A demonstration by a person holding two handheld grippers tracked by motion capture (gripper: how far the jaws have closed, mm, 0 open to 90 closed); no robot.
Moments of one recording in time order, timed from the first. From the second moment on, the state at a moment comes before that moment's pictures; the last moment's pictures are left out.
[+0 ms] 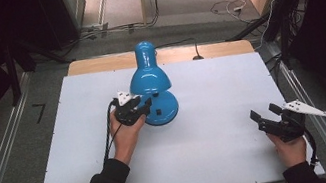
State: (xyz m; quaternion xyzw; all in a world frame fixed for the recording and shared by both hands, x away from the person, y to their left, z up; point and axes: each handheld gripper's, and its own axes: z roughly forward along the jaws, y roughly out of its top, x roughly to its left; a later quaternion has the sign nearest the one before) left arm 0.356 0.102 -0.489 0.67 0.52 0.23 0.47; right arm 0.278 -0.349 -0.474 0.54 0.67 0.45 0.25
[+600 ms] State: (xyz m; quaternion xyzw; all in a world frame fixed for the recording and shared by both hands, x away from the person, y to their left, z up) left arm 0.352 0.111 -0.483 0.67 0.53 0.24 0.47; right arm 0.278 -0.350 -0.475 0.54 0.67 0.45 0.25
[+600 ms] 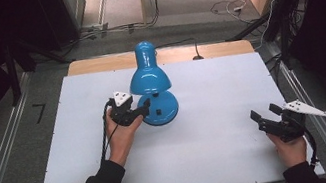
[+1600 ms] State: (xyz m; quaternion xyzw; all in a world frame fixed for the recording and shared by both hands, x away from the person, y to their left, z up) left arm 0.332 0.138 -0.488 0.66 0.54 0.25 0.46; right arm 0.277 -0.349 -0.475 0.54 0.67 0.45 0.25
